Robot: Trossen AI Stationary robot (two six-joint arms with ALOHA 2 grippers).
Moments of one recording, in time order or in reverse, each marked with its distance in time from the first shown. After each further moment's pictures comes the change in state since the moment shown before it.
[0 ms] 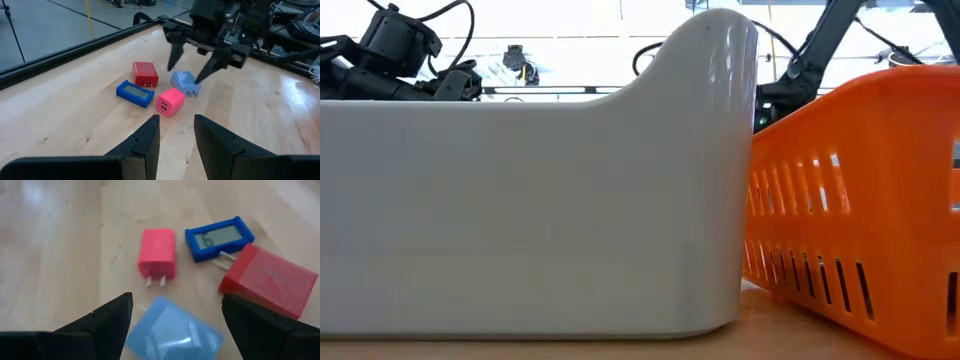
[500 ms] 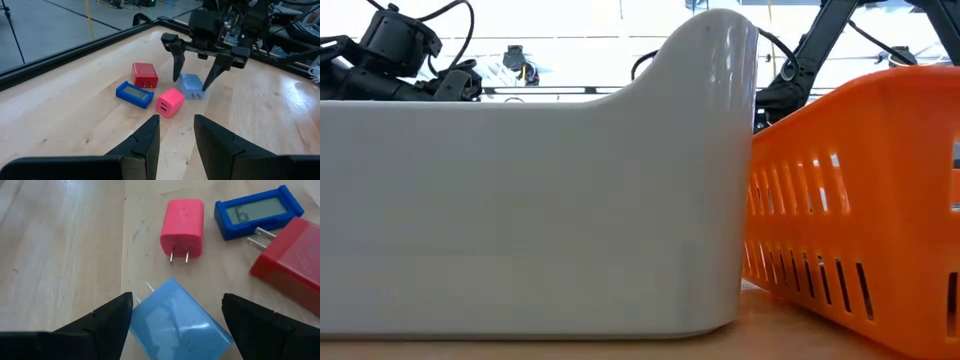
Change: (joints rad) left arm 0.000 0.000 0.000 0.004 0.000 0.001; right arm -0.024 0.029 0.036 -0.168 -0.164 -0.072
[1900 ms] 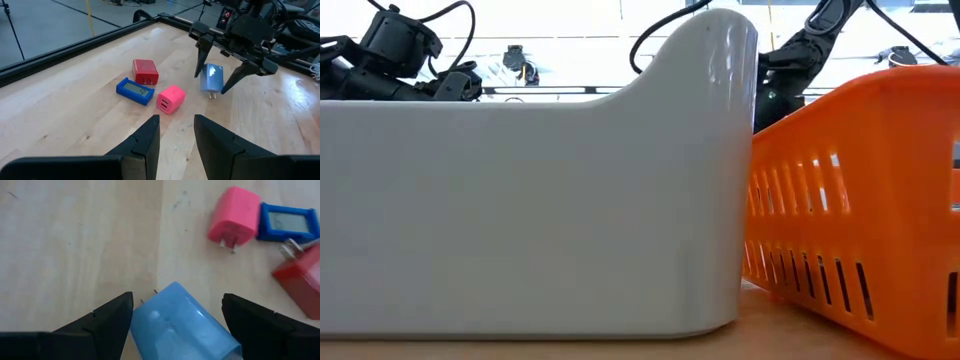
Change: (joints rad) left arm 0.000 0.000 0.000 -0.014 0.001 -0.002; right arm 0.195 -0.090 0.001 -0.264 0.380 -0.242
